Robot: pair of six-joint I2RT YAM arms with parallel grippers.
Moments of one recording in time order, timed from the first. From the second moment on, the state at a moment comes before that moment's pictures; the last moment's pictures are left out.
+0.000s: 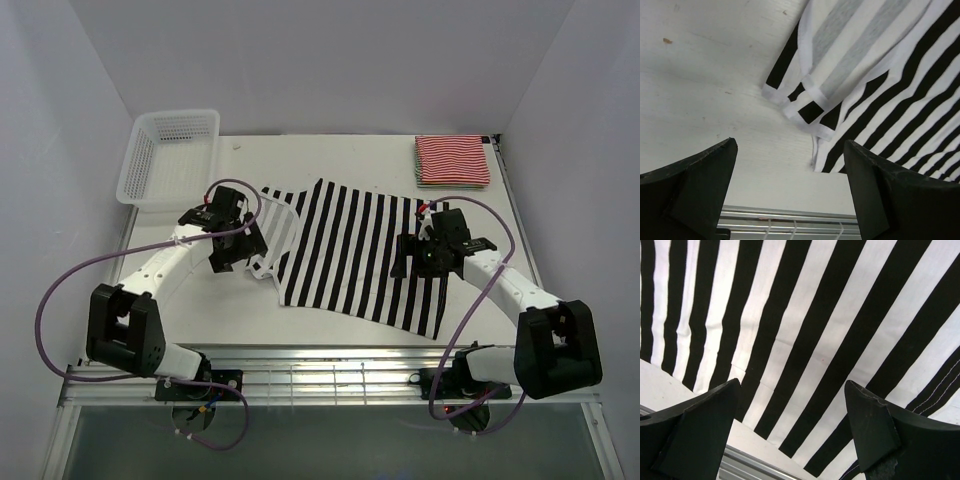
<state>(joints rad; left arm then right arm) -0.31 1.41 1.06 -0.77 -0.07 -0.66 0.26 1.27 0.73 -0.45 -0.26 0.20</state>
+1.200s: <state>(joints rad) -0.01 1.72 1.09 -0.79 -0.28 -0.80 0.26 1.40 0.72 -0.45 -0.22 0.17</state>
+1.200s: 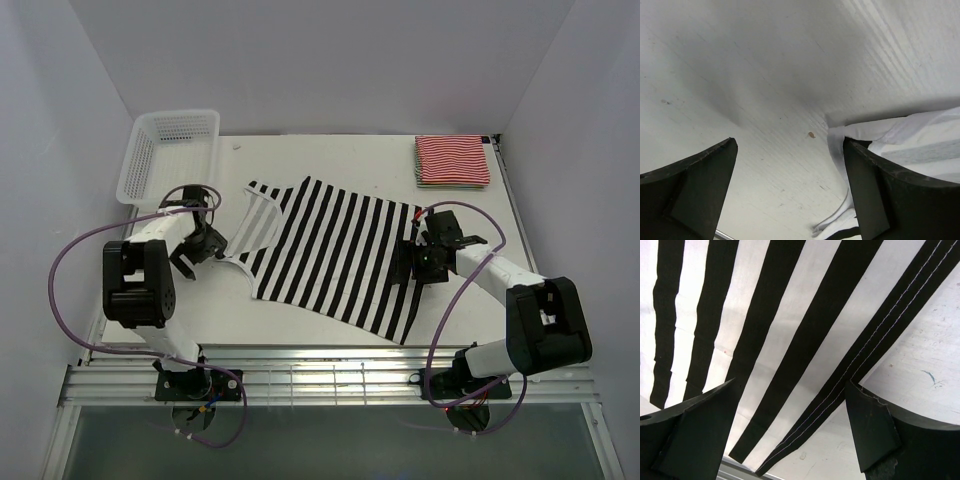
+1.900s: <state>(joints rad) -0.12 1.52 1.15 -0.69 0.02 -0.75 0.42 1.20 0.72 -0.49 -0.23 0.21</state>
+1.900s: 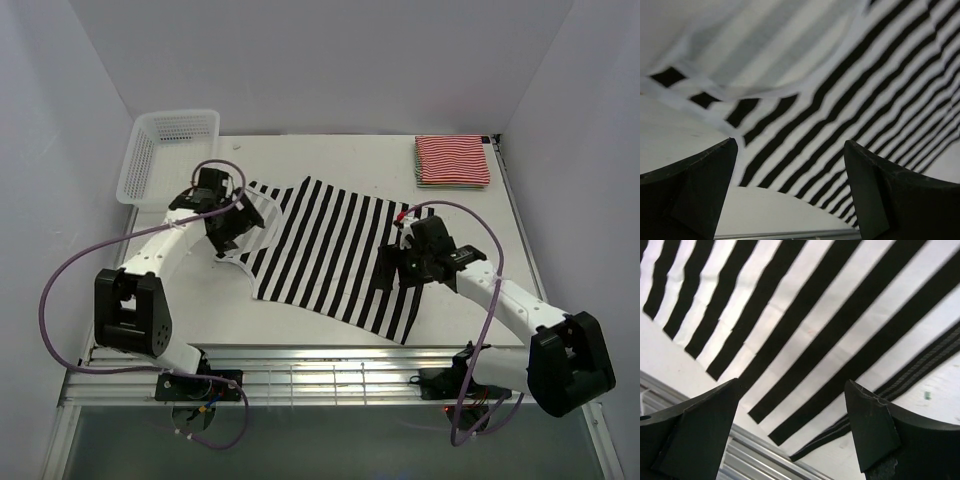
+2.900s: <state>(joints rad) -0.22 1.82 1.15 -0.54 0.25 -0.68 0.23 1.69 1.00 -0.45 -0.30 0.24</state>
